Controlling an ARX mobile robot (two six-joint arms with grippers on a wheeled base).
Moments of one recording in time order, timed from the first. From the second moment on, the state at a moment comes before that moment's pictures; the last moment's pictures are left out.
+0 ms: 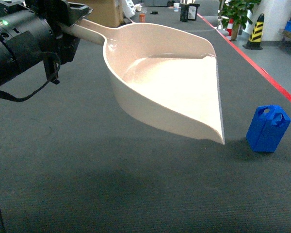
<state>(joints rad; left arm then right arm) -0.18 1.93 0.88 1.28 0.21 -1.25 0.00 0.00 0.01 0.00 0.00 0.00</state>
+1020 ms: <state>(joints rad) -0.40 2.04 0.89 1.28 0.09 -1.59 0.00 0.00 0.01 0.00 0.00 0.00</state>
